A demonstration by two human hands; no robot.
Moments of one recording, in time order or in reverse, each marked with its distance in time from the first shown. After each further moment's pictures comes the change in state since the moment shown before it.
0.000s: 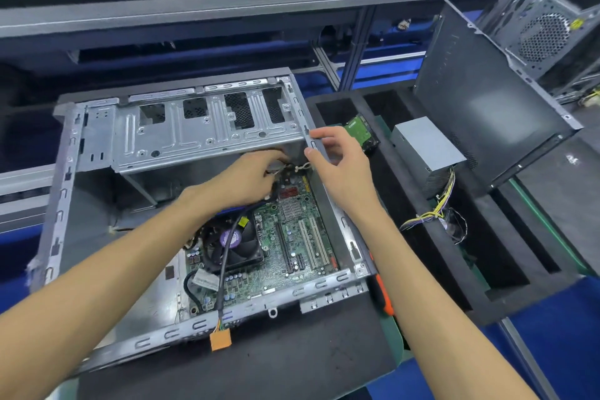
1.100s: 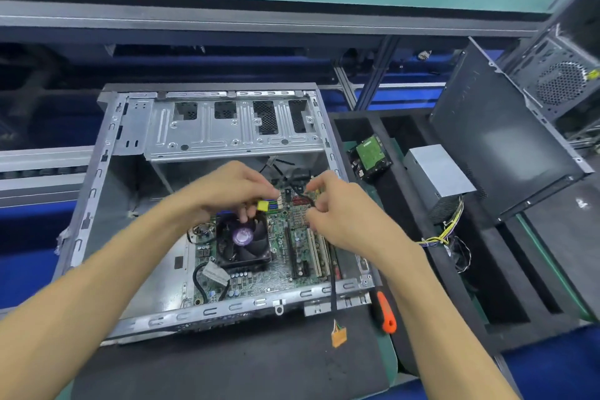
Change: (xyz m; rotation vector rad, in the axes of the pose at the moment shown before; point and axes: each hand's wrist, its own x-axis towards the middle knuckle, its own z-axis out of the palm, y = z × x) left_hand -0.057 -0.018 -0.020 -0.688 -0.082 -0.284; right_hand -0.036 -0.050 -0.012 -0.525 -0.558 0.045
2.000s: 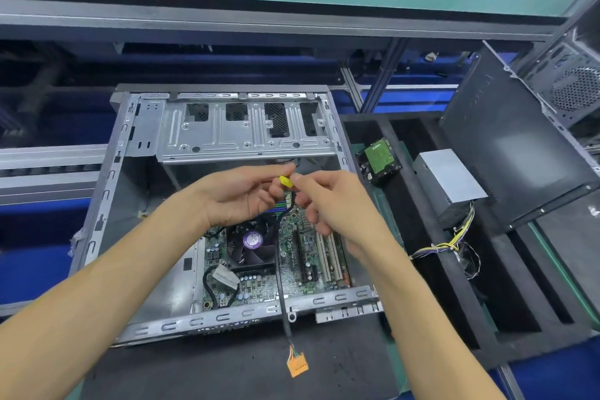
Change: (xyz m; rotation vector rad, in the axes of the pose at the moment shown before) left_hand 0.002 0.003 -0.007 -1.019 -0.466 -0.122; right_hand 0.019 -0.022 0.018 0.730 0.106 0.122
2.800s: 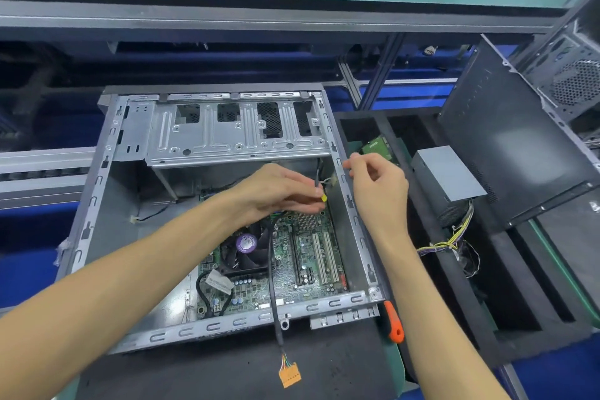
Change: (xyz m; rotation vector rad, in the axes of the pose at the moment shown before) left_hand 0.052 -0.015 0.020 0.411 0.279 0.119; right_hand 0.028 0.032 -0.045 -0.128 0.545 -0.260
